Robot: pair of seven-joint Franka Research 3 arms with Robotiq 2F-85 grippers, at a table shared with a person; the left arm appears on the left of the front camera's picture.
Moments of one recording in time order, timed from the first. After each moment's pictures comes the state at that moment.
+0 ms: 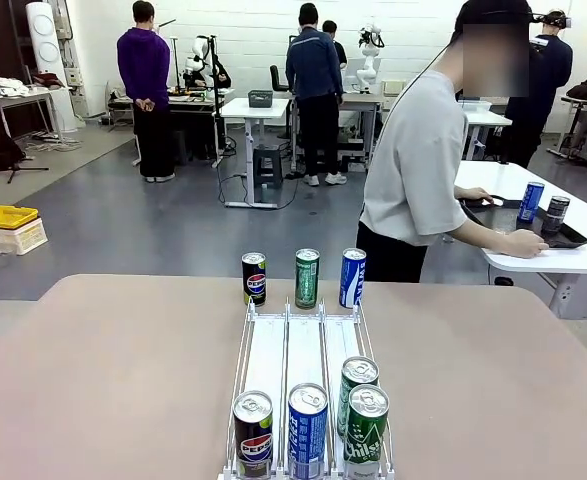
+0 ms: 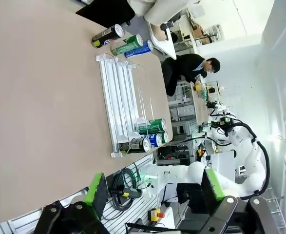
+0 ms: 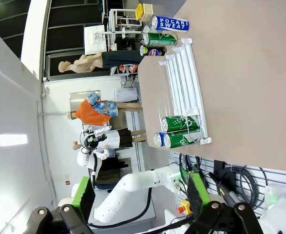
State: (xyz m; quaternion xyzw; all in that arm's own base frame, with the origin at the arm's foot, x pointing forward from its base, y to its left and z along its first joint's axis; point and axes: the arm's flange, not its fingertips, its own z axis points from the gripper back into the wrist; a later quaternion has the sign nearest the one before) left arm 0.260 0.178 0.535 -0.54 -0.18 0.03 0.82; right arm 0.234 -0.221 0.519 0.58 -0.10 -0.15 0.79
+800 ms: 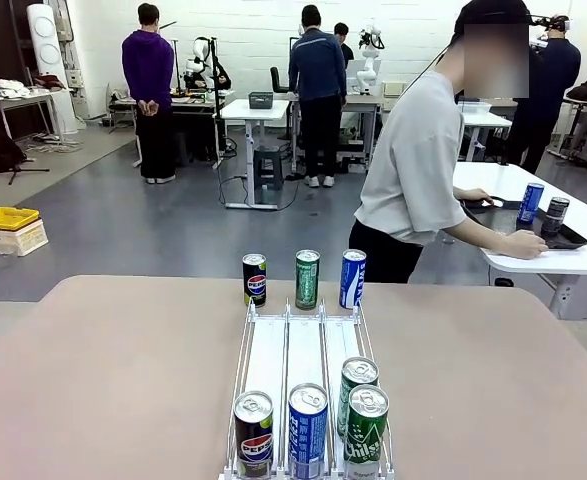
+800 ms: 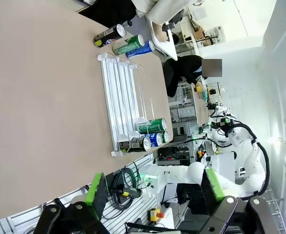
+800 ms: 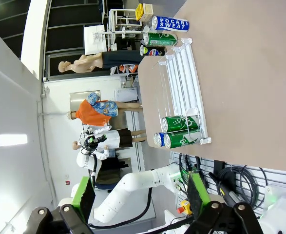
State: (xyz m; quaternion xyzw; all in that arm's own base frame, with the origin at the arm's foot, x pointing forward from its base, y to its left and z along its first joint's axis) left arm 0.254 0.180 0.537 -0.53 -0.18 0.04 0.83; right arm 0.234 -0.221 0.519 0.58 -0.10 -0.15 0.79
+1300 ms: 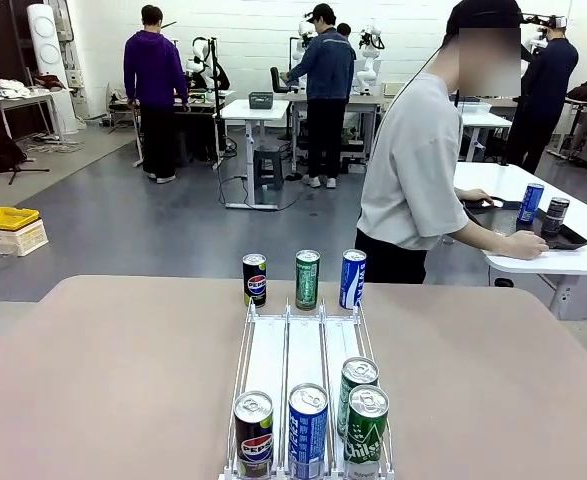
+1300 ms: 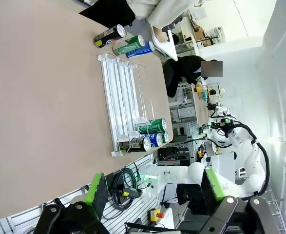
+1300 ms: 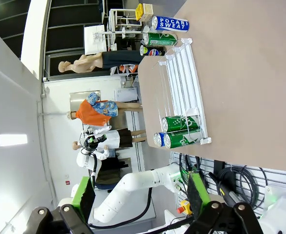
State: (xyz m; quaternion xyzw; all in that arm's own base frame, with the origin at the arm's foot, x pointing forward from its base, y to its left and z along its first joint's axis) left arm 0.254 0.180 0.537 -0.53 -0.18 0.04 0.83; right arm 0.234 -0.221 0.519 0.58 -0.10 -0.15 0.79
